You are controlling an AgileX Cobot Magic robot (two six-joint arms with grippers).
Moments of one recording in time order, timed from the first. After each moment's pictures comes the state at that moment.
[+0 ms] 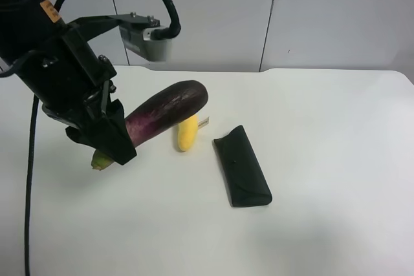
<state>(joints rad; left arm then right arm) -0.64 1.43 -1.14 -0.36 1.13 0.43 0.10 0.00 -0.51 0.02 1.06 -0.01</state>
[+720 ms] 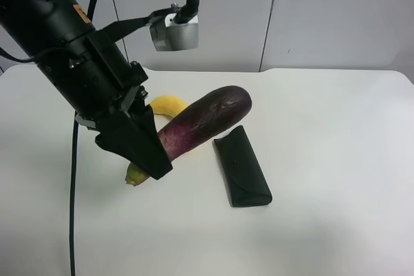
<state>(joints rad) -0.64 1.52 -1.15 -0.61 1.15 0.62 0.10 0.00 -0.51 0.02 1.06 -0.01</state>
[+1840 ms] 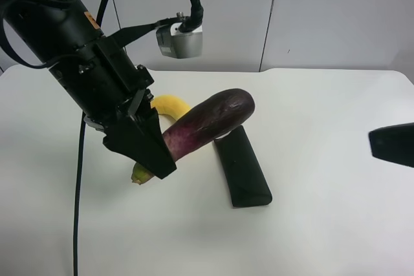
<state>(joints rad) -0.64 1.54 -1.15 -0.61 1.12 0.67 0.27 0.62 -0.73 0.45 0.98 -0.41</state>
